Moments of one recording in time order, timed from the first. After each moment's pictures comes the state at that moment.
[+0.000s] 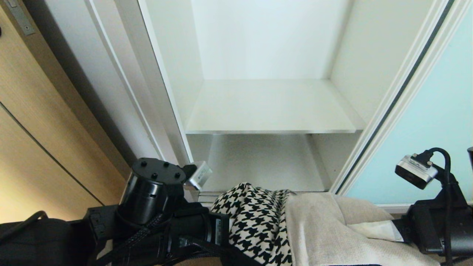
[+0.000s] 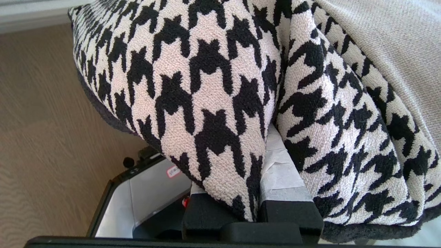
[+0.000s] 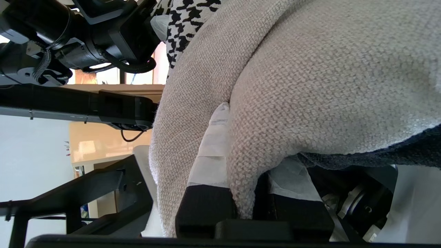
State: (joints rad) left arm -0.79 1.59 -0.65 -0.44 -0.12 -0.50; right arm 0.35 1.27 -0.64 -0.08 0.77 0.58
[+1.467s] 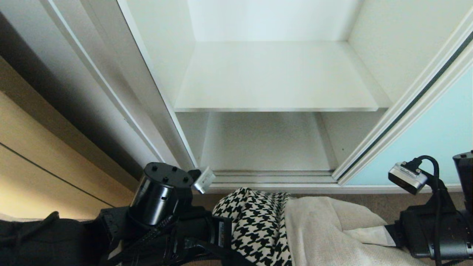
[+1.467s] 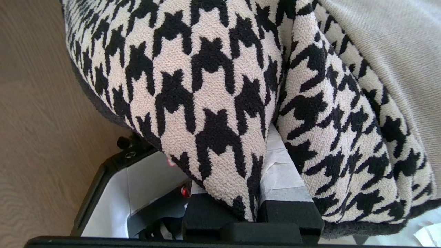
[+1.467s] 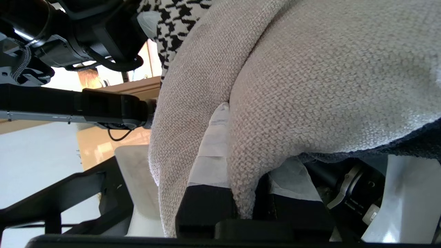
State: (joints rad) left arm -0.79 1.63 -0.65 -0.45 -0.13 -0.52; right arm 0.35 1.31 -0.61 -0.09 0.75 0.55
